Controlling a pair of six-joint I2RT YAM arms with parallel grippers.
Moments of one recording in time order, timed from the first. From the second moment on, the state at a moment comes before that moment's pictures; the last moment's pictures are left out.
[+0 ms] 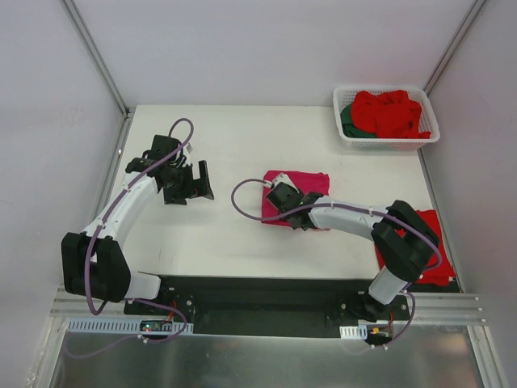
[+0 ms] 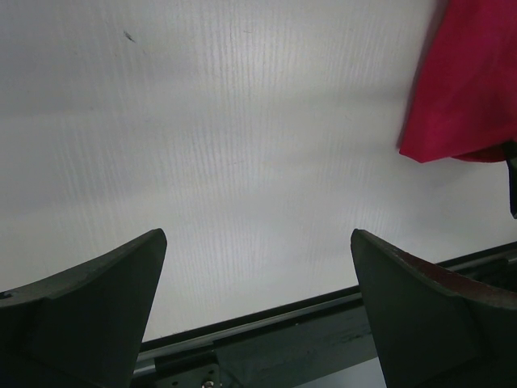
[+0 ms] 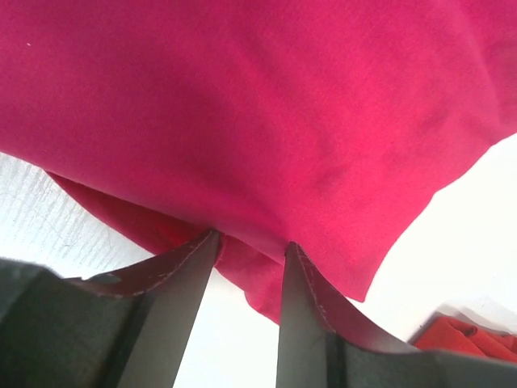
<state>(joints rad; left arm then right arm) -0.16 1.36 1.08 -0.82 0.28 -0.33 0.89 1.67 0.99 -0.51 0.54 0.16</state>
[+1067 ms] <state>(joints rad) -0.18 1.37 1.08 -0.82 0.28 -0.33 0.89 1.65 1.10 -0.57 0.56 0.16</state>
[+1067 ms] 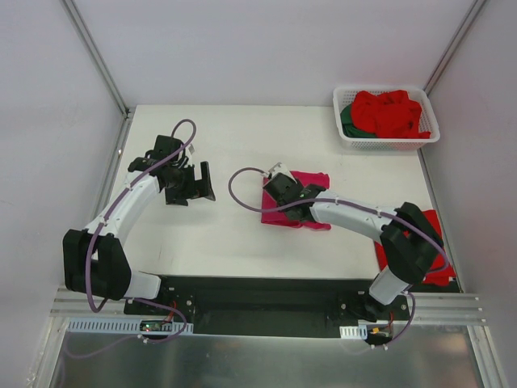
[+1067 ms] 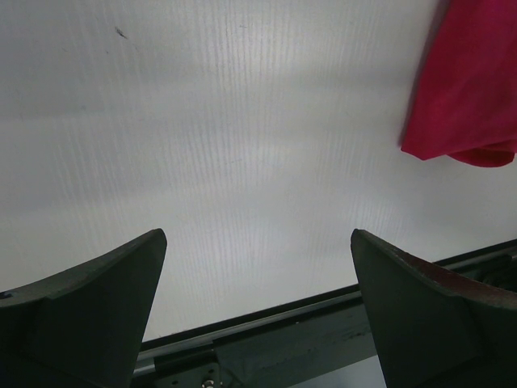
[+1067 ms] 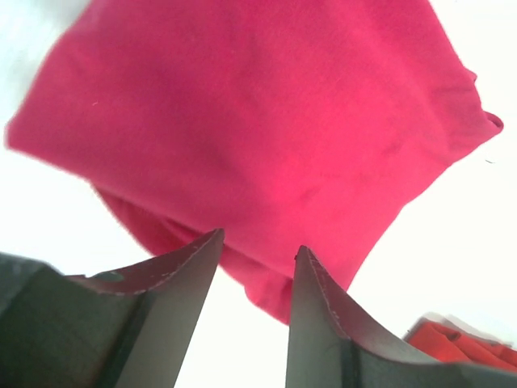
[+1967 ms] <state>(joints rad) -0.18 1.39 1.08 -0.82 0.27 -0.33 0.95 1.66 0.97 -0.57 0.21 0.18</state>
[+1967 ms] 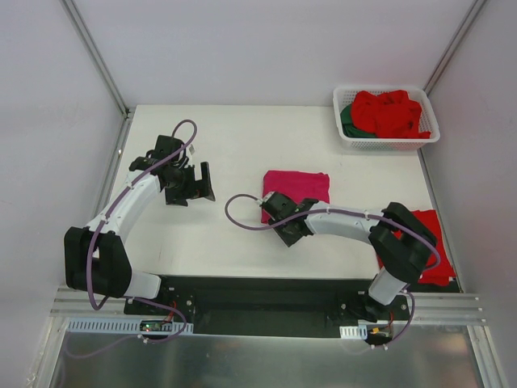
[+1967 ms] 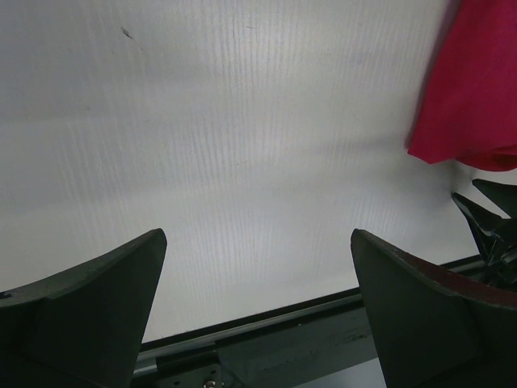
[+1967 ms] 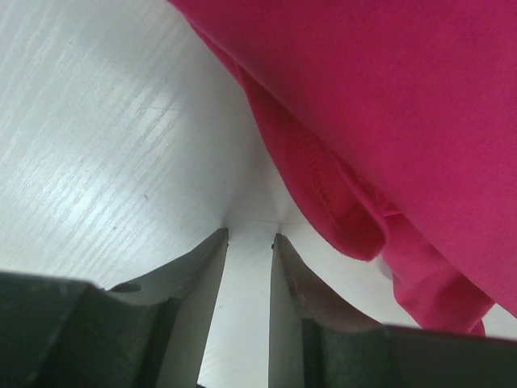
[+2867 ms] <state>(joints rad) -0.18 1.39 1.08 -0.82 0.27 -0.33 0.97 1.72 1.06 -0.62 0.49 0.18</state>
